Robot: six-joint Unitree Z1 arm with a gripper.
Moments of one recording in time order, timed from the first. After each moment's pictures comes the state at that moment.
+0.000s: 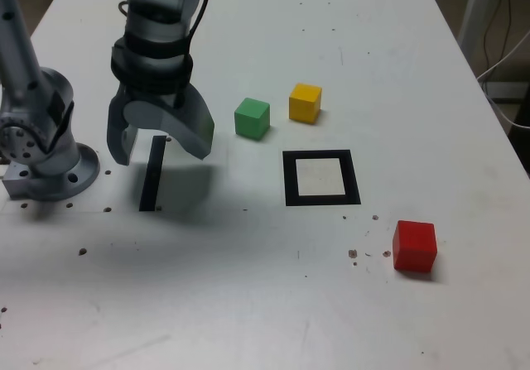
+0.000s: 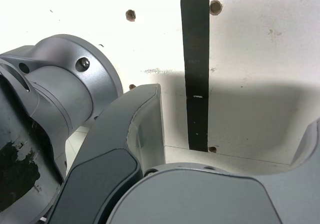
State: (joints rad) arm -0.04 1.61 -0.84 1.10 0.01 0.00
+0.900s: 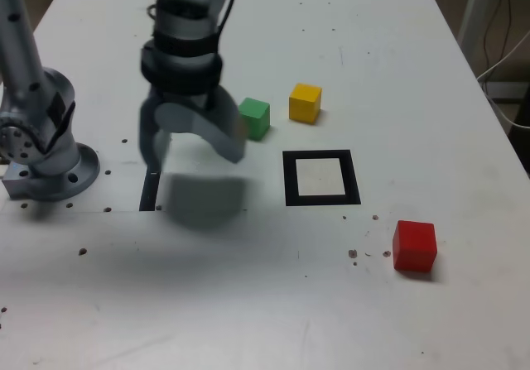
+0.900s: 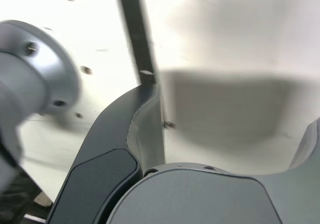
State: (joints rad) arm -0.11 1.67 -0.99 1.09 -0.05 0.00
